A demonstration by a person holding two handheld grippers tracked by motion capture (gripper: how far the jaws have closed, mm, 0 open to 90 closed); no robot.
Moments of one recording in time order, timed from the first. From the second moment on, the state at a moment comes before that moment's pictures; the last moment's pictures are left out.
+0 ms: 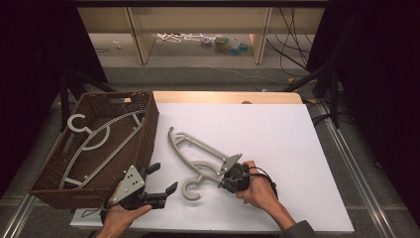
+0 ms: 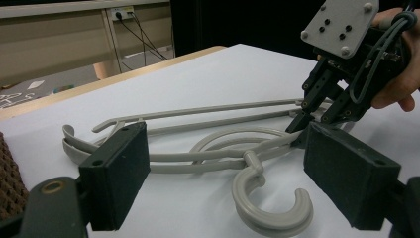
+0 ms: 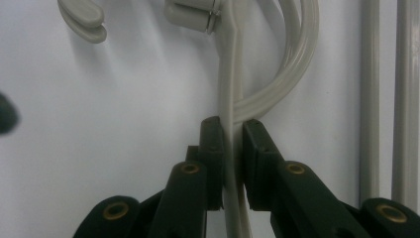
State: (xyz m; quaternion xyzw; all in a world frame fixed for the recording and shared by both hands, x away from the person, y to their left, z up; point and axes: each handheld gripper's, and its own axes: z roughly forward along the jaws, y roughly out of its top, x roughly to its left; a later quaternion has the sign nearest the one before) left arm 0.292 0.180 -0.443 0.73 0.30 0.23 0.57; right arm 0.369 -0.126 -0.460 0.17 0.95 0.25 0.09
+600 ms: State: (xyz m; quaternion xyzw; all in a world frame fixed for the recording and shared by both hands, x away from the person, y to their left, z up) left arm 0.293 0.179 -0.444 0.73 0.30 0.23 0.57; right arm 0.368 -0.128 -0.448 0.15 0.95 0.23 0.11
